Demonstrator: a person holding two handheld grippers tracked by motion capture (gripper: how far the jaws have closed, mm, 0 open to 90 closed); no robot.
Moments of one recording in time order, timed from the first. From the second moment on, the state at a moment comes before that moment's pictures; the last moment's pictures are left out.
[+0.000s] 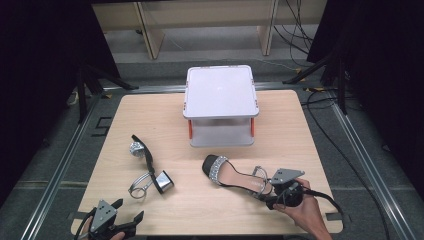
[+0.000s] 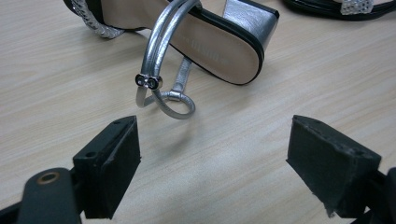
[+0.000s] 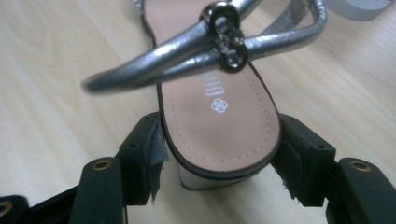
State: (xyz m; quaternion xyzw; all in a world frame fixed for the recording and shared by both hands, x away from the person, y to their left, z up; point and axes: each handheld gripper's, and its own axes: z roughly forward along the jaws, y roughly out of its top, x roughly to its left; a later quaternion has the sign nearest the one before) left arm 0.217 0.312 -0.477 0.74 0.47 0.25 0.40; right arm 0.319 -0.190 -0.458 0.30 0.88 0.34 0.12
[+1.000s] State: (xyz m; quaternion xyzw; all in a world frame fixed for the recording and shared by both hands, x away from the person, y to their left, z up) left arm 0.217 0.311 -0.476 0.74 0.47 0.25 0.40; right arm 0.308 -0.152 -0.460 0.33 0.87 0.37 0.09
